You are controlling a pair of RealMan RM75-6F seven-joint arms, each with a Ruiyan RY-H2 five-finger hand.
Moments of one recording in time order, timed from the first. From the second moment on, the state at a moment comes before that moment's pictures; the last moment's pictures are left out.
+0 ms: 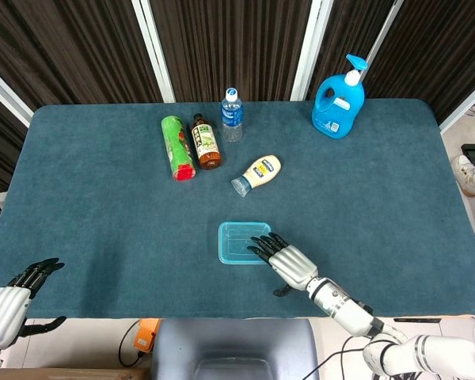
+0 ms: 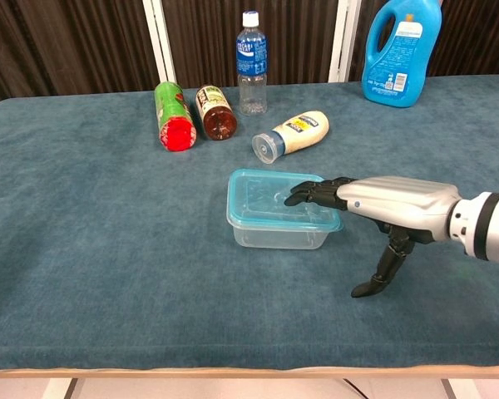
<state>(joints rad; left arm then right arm) -0.08 -0.96 0.08 -1.78 1.65 1.45 -0.12 0.67 -1.49 0.00 -1.55 -1.40 0.86 -0.14</state>
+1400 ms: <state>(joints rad) -0.07 -0.95 0.09 -1.78 1.66 1.46 -0.14 0.76 -1.57 0.10 -1.66 -1.29 0.86 -0.30</state>
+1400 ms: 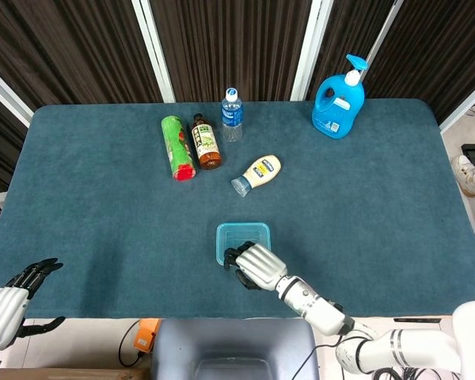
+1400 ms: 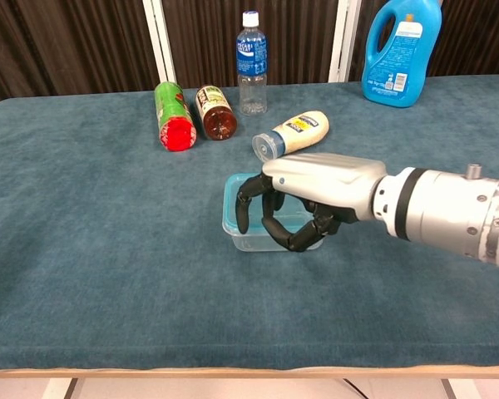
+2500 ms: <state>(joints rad) -0.07 -0.95 0.09 -1.77 1.66 1.46 -0.16 0.77 -1.66 0.07 -1.51 -1.32 0.87 -0.26</state>
